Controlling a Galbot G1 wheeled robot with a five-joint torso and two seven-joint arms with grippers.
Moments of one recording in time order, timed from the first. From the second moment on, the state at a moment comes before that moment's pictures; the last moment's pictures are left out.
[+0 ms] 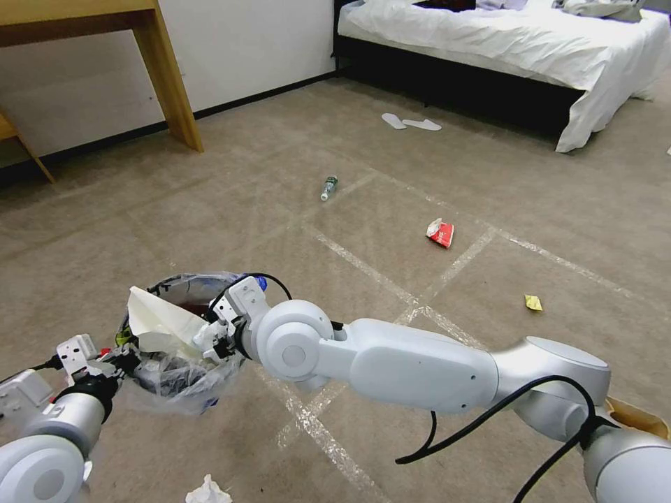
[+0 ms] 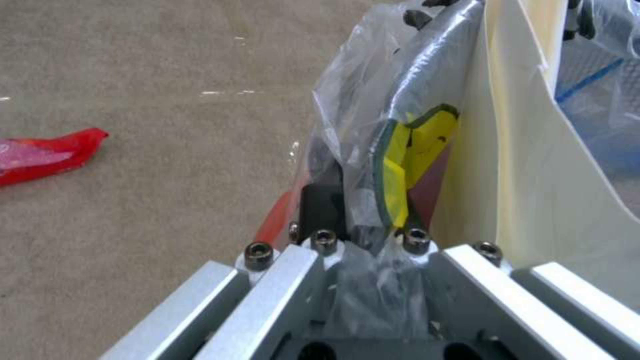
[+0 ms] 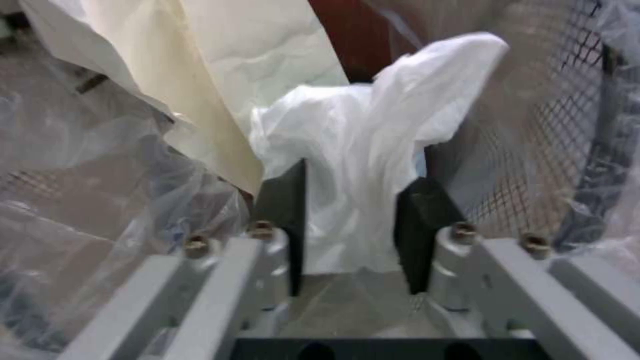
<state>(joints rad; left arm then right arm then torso) 1.58 -1.29 -0.96 -2.32 -0.98 0.63 -0.39 -0.12 1.36 -0.79 1.85 1.61 -0.74 0.91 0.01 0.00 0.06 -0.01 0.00</state>
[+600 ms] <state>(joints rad) 1.57 -1.29 -0.96 -2.31 -0.97 0.63 -0.39 -0.11 1.35 -0.79 1.86 1.61 -0.74 0.91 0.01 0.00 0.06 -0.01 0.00</state>
